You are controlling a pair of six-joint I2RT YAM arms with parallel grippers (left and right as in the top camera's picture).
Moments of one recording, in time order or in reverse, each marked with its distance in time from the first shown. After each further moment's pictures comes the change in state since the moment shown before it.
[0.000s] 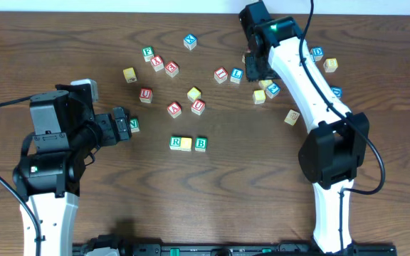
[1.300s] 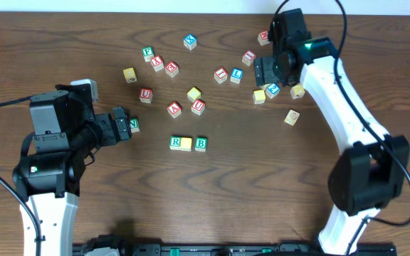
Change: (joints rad) left arm 0.000 0.000 0.000 0.000 0.000 0.000; right arm -0.099 -0.267 -0.418 0.358 -0.148 -0.171
